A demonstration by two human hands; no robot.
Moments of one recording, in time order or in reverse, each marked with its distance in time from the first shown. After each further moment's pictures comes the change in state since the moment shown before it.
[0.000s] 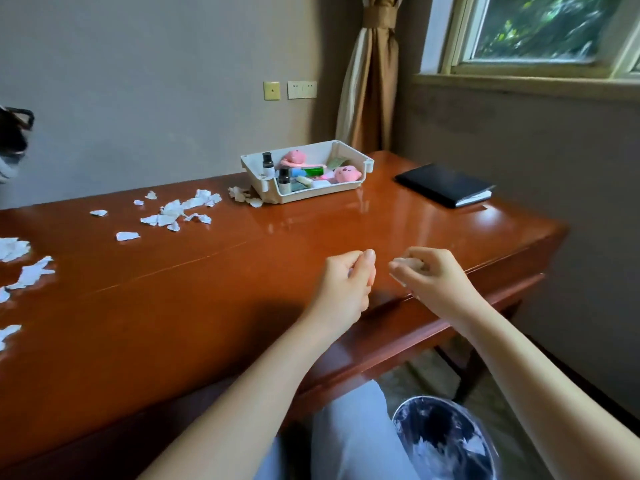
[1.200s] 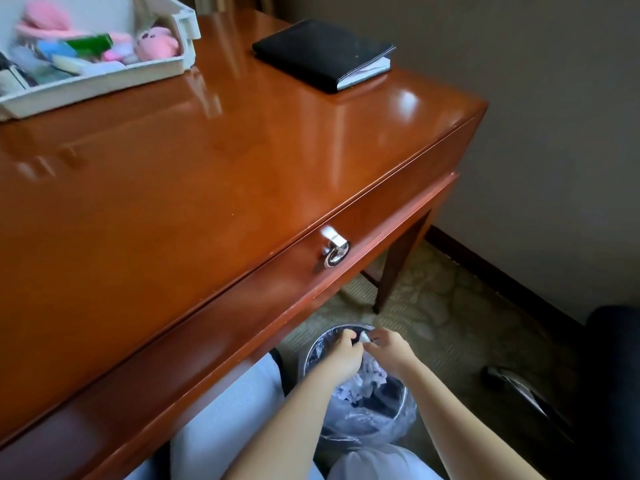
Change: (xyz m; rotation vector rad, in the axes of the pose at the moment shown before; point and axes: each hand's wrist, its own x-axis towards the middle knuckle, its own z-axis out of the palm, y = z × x) left_hand 0.046 -0.286 0.198 0.551 -0.581 -0.827; right_hand -0.098 0.314 0.019 -0.194 -0.231 1.017
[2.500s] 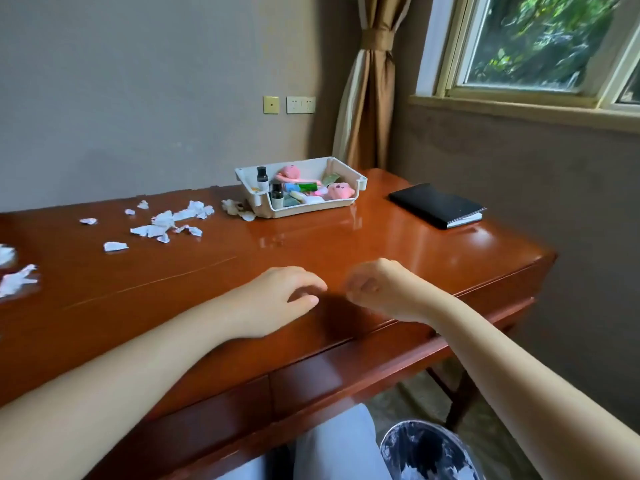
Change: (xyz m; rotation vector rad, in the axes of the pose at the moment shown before) left_hand -0.332 -0.022 -0.238 0.611 0.615 0.580; right_hand -0.230 -0.273 -0.073 -0.442 0.055 -1.044
